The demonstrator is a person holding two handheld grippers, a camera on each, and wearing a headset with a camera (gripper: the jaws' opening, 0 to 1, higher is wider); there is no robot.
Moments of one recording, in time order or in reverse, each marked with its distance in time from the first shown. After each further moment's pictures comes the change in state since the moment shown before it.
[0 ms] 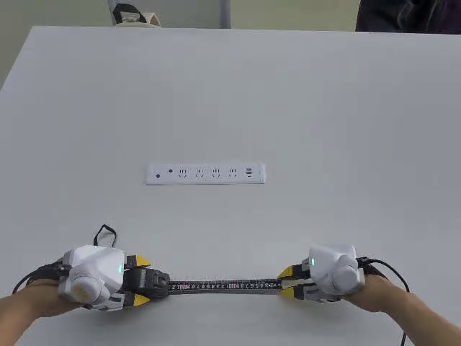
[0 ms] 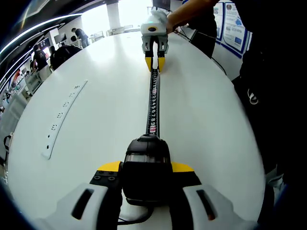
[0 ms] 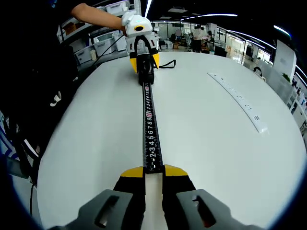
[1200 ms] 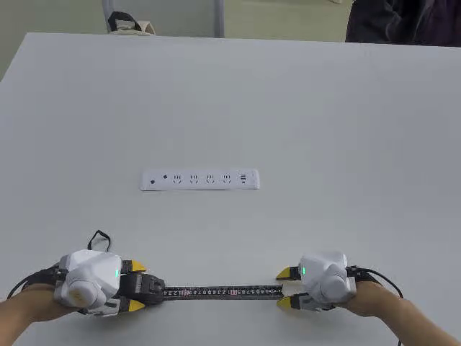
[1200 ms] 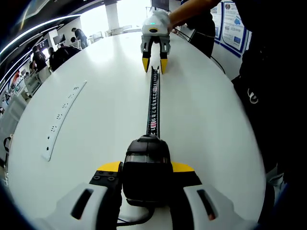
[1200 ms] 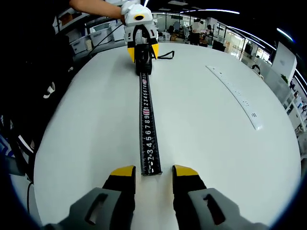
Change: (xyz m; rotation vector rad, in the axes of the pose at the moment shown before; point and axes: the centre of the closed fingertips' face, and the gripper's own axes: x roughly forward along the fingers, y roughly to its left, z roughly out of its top) left arm 0.002 0.000 0.000 0.011 -0.004 -0.002; right arm 0.006 -0.002 -0.009 -0.023 0.092 -0.059
